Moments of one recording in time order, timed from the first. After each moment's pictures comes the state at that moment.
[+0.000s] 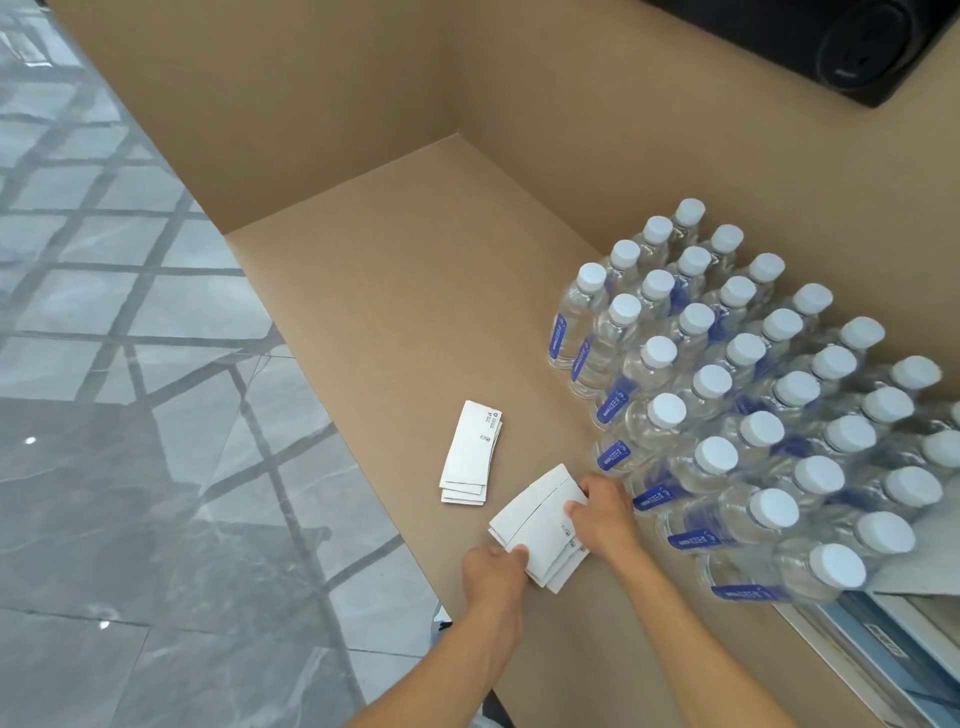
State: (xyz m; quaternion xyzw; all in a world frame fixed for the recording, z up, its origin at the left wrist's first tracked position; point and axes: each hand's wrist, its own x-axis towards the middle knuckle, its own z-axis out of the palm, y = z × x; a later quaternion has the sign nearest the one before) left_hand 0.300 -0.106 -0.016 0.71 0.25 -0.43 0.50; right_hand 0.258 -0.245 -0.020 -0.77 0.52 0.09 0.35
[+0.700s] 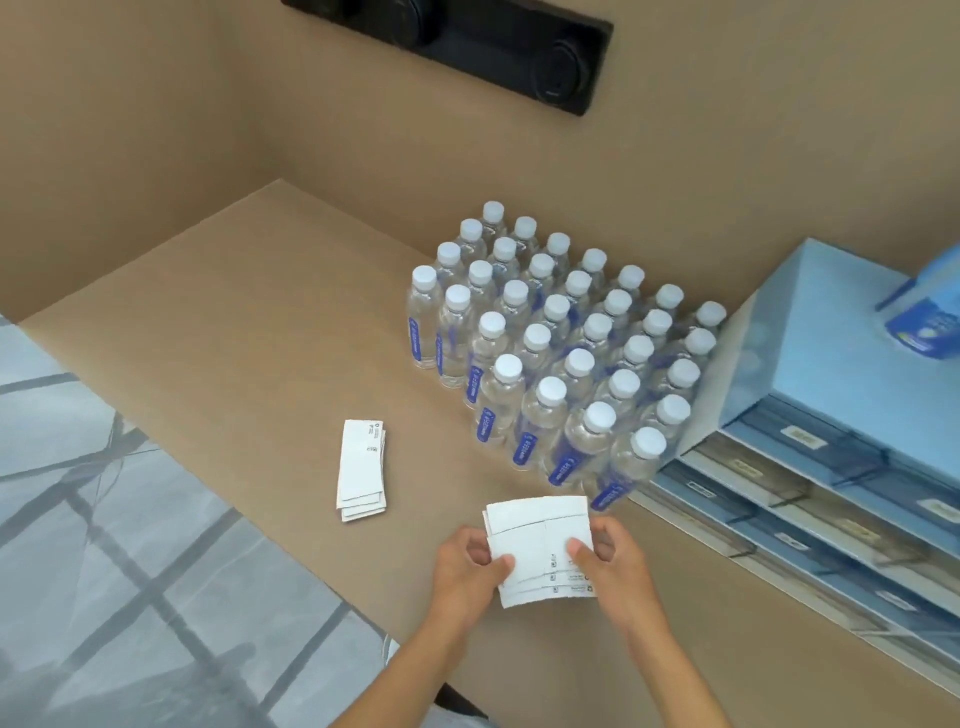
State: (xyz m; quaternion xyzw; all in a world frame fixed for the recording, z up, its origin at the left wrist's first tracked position) left_hand 0.256 -0.096 0.003 0.72 -0.14 -0.52 0.44; right_hand 0.094 -0.175 0.030 -0.50 0.60 -0.22 0.58
